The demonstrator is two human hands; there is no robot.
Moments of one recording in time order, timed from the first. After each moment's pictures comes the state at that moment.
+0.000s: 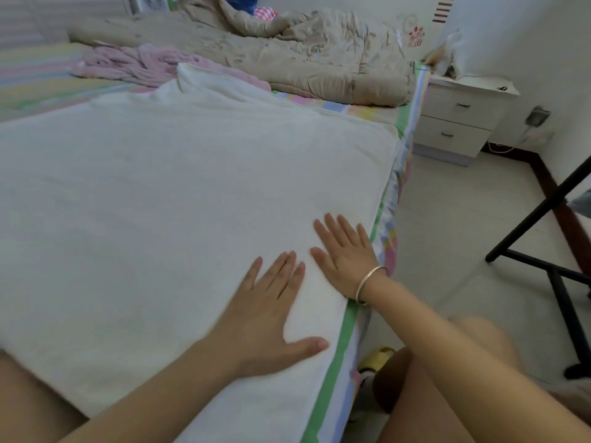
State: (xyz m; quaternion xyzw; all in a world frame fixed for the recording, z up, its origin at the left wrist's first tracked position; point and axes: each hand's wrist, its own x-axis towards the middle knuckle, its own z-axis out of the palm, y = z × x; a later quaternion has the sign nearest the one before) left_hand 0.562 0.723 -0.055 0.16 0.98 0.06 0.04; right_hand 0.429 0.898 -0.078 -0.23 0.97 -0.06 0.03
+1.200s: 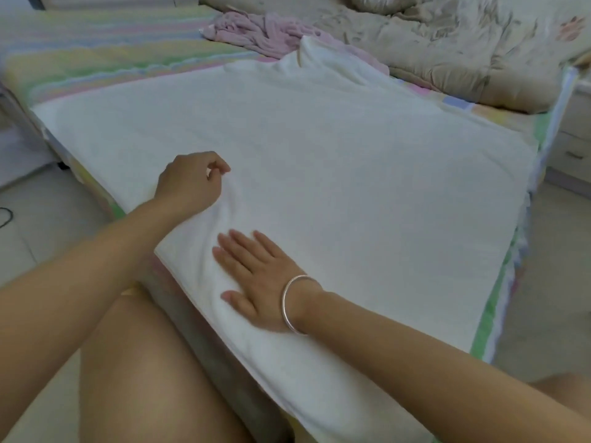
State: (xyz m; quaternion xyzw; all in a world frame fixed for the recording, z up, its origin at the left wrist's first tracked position) left_hand 0.547 0.445 -0.013 -0.23 0.92 0.25 -0.18; right_hand 0.555 0.654 -0.069 -0.61 0.79 0.00 -0.01
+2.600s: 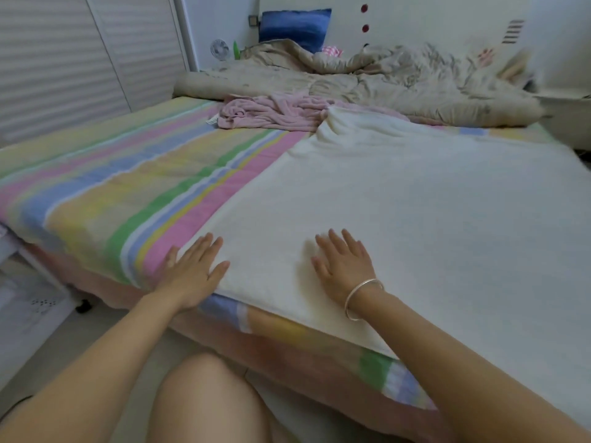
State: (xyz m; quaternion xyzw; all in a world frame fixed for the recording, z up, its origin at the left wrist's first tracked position) left_hand 0.512 -0.002 -0.076 -0.04 1.00 0.04 0.06; right_hand 0.495 0.297 -0.050 -0.14 0.98 -0.13 0.00
